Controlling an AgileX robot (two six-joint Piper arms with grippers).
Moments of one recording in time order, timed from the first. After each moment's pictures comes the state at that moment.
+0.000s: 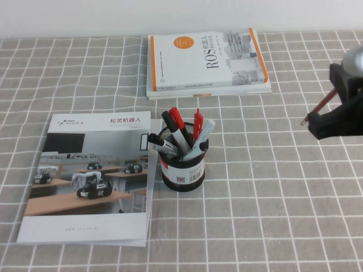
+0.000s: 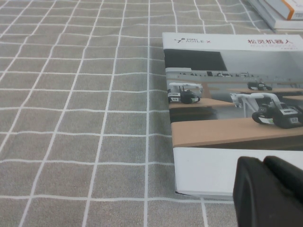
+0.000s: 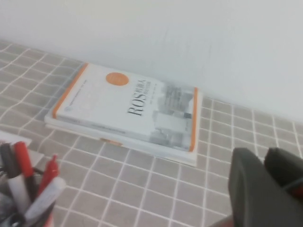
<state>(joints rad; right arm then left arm) 0.88 1.03 -0.82 1.74 -0.64 -1.75 -0.05 -0.01 0.03 -0.07 0.38 0.07</state>
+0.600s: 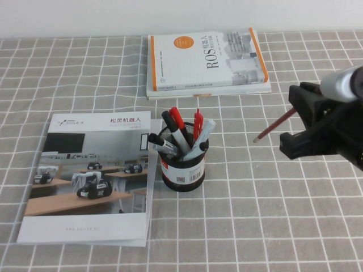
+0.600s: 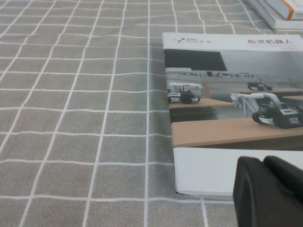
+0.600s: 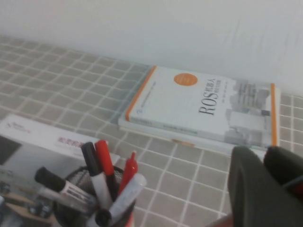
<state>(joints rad) 0.84 1.06 -0.73 1.47 -0.41 -1.35 -0.05 -0.01 0.03 -0.07 0.38 0.07</state>
